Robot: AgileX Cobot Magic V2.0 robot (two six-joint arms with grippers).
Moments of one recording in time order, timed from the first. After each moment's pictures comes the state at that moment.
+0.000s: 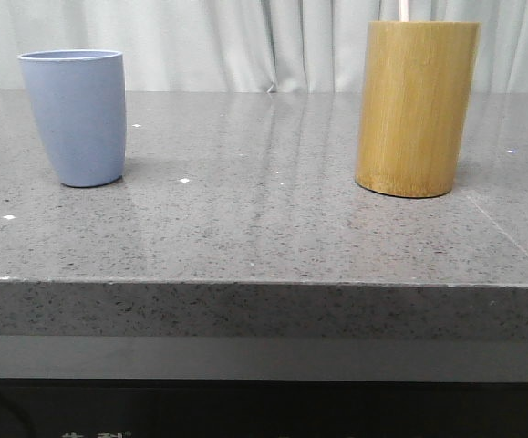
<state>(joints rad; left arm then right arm) -0.06 0.52 -0.57 -0.07 0.35 0.01 0.05 0.41 -0.53 0.15 0.41 -0.08</state>
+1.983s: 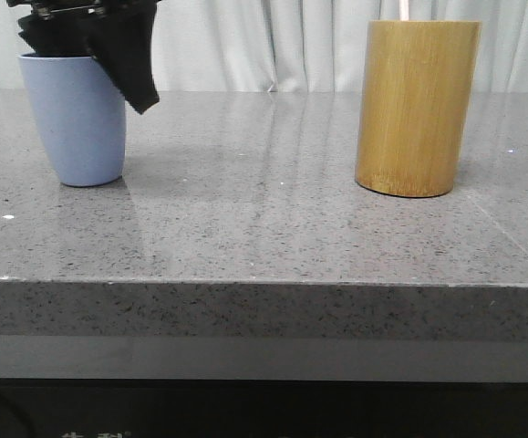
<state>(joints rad) -0.44 1.79 -1.71 -0.07 1.22 0.17 0.05 0.41 -0.53 0.15 0.41 -0.08</state>
